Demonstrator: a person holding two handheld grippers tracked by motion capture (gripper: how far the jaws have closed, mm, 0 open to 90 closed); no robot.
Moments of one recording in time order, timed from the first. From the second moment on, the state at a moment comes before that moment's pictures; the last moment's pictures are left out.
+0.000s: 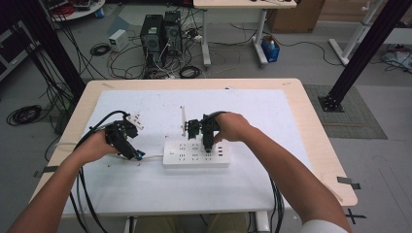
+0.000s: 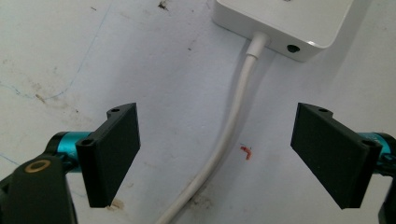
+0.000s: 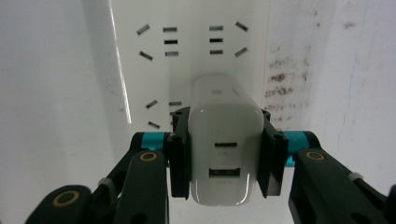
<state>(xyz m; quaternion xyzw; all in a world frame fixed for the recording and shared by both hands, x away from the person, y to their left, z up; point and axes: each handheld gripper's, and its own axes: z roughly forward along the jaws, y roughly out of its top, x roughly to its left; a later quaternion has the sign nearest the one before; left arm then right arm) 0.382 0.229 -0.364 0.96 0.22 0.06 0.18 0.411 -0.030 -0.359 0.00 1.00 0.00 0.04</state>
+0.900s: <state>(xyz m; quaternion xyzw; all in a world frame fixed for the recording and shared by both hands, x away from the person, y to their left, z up) 0.385 0.225 -0.371 0.95 0.24 0.05 0.19 0.415 -0.033 -0.367 0.00 1.00 0.02 0.03</state>
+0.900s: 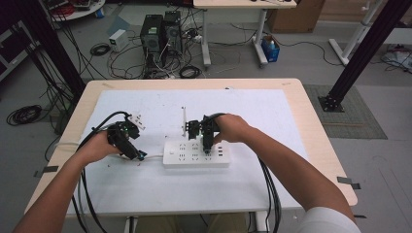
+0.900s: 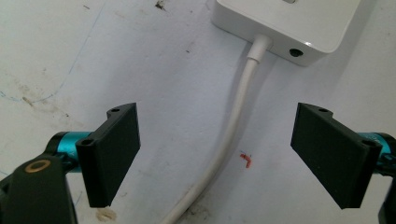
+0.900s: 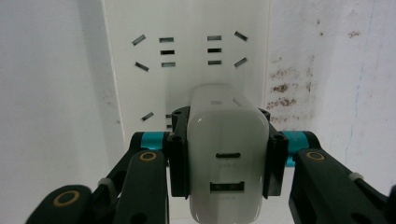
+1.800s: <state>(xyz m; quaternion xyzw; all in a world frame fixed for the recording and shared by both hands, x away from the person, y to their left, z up) 0.380 0.226 -0.375 0.95 0.24 0.06 0.20 0.412 -0.043 -0.373 -0.01 1.00 0.06 0.04</state>
